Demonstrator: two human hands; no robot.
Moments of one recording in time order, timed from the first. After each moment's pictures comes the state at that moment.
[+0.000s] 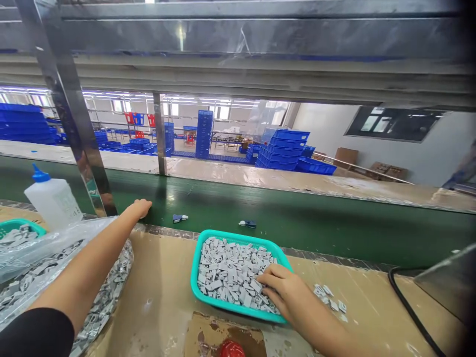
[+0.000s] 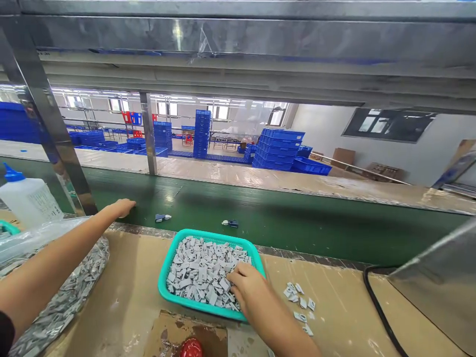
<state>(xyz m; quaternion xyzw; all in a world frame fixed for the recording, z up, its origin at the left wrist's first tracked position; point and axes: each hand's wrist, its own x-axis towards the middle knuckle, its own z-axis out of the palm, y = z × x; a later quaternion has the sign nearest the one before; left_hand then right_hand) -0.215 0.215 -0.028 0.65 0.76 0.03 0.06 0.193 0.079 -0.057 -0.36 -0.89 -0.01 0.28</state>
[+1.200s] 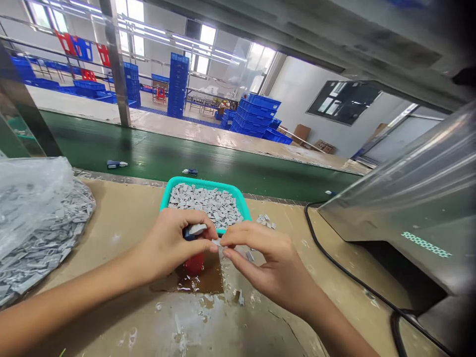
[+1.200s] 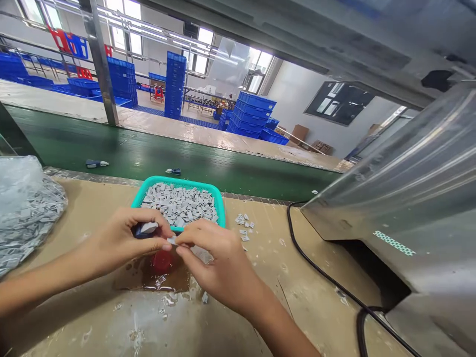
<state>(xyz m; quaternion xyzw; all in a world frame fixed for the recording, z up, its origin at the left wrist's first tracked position) -0.015 0.000 -0.010 0.73 0.41 0.35 0.41 0.171 -0.016 0.000 -0.35 -0.86 0.17 0.33</state>
